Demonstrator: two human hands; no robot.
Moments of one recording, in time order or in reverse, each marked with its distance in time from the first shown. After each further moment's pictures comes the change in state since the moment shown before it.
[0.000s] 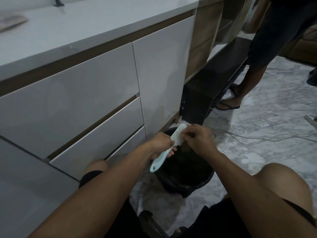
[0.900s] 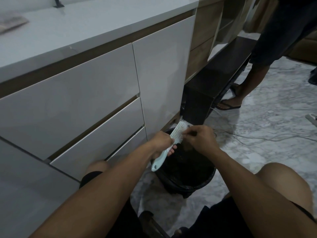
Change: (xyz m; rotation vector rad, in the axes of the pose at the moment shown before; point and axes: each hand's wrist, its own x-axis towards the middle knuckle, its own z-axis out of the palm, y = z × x) left_hand -0.003 0.006 0.003 -0.036 0.077 -0.003; right_hand 0.005 0.004 -0.001 0.018 -0.015 0.105
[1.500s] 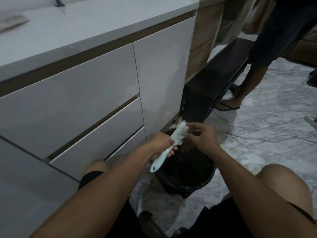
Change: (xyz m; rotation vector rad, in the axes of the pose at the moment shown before) left_hand 0.004 -0.006 0.001 -0.055 -0.033 -0.011; right_hand 0.001 0.005 -0.004 0.174 -0.005 0.098
